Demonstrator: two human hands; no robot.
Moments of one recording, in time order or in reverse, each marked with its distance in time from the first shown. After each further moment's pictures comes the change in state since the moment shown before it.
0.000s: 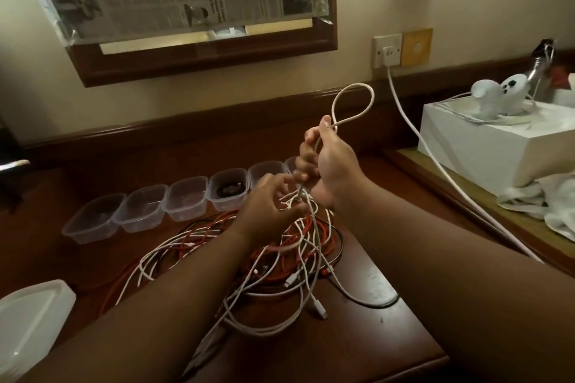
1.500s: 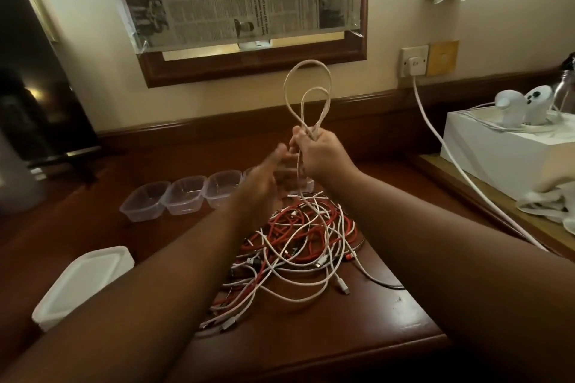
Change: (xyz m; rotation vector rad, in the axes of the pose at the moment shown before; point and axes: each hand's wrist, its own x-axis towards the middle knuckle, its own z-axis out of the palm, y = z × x) left_hand -0.044 0.046 -0.070 -0.816 -0.062 -0.314; right_hand -0.029 0.015 0.055 -0.733 -0.002 -0.183
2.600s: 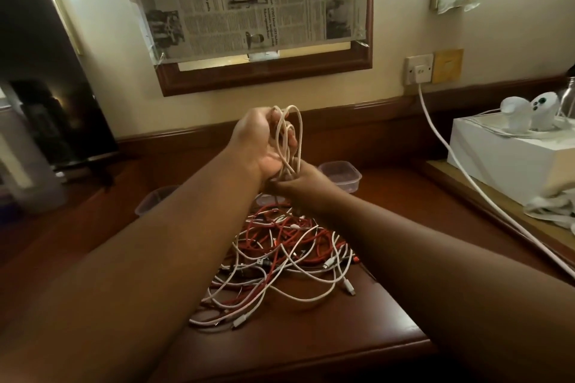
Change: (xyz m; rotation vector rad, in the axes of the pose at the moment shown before) left_hand 0.009 0.085 0.012 -0.430 0.268 -0.020; right_hand -0.044 -0.002 0.019 -0.003 -0.432 0.038
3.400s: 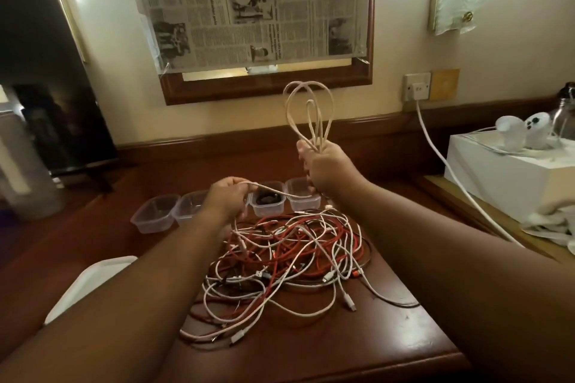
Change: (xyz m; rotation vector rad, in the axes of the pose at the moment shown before) left_hand 0.013 -0.039 -0.103 0.669 0.272 0.107; right_hand 0.023 -0.021 -0.025 -0.023 0.376 0.013
